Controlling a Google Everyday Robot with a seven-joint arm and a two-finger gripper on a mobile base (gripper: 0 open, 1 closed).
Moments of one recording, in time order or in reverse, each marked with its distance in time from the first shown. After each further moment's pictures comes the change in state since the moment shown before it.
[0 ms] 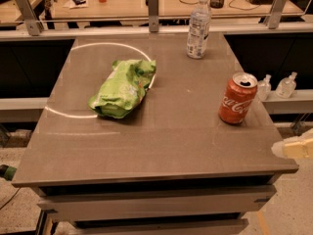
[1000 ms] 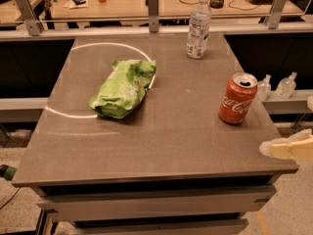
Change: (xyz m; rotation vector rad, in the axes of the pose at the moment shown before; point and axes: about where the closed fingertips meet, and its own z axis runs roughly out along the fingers) arm 0.005 0.002 0.024 0.017 -0.129 0.042
